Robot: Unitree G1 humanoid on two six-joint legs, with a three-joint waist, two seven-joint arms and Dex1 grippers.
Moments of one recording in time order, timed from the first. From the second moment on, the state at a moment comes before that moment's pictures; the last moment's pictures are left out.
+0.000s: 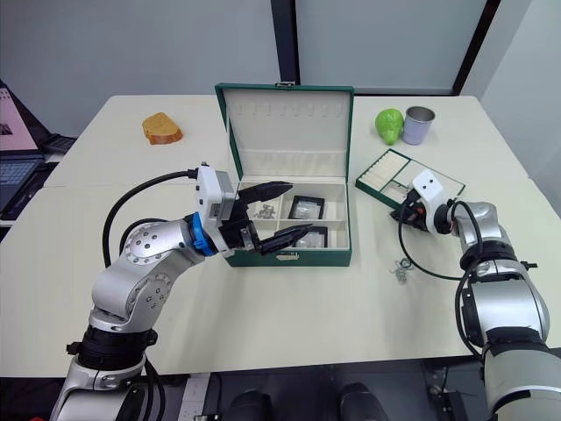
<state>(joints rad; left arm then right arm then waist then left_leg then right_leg) -0.49 0.46 -0.06 -0.31 -0.51 0.42 -0.82 -1.05 -0.58 0.07 1.23 -0.04 -0.02 0.92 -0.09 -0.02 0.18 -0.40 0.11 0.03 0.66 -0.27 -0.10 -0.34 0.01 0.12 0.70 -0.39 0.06</state>
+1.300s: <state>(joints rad) -0.12 0.54 0.14 -0.54 -0.55 0.41 -0.76 -0.56 -0.99 -0.11 -0.05 0.35 0.66 1.29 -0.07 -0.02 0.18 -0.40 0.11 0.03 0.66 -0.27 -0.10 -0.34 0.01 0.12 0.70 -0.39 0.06</state>
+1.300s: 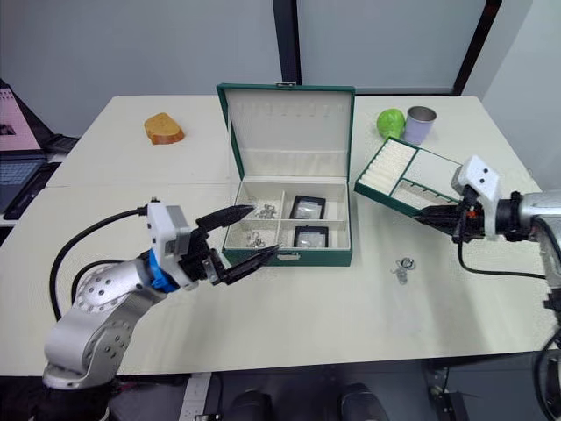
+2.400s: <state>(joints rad) 0.36 0.45 0.32 -0.83 -0.59 0.37 -0.46 -0.96 -0.56 0.46 0.02 0.23 0.68 1.16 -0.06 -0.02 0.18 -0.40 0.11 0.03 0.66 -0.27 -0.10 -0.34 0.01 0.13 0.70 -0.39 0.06</state>
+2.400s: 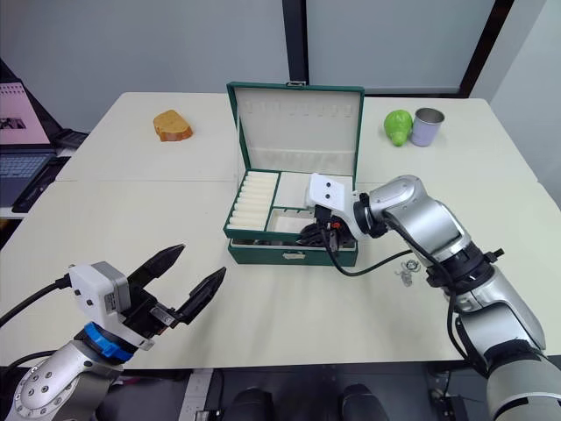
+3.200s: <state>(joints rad) 0.28 0.50 0.31 -0.86 -0.64 0.46 -0.37 -0.96 -0.53 0.48 0.07 0.14 0.64 1.19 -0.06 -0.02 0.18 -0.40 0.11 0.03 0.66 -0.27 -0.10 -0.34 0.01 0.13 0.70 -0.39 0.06</state>
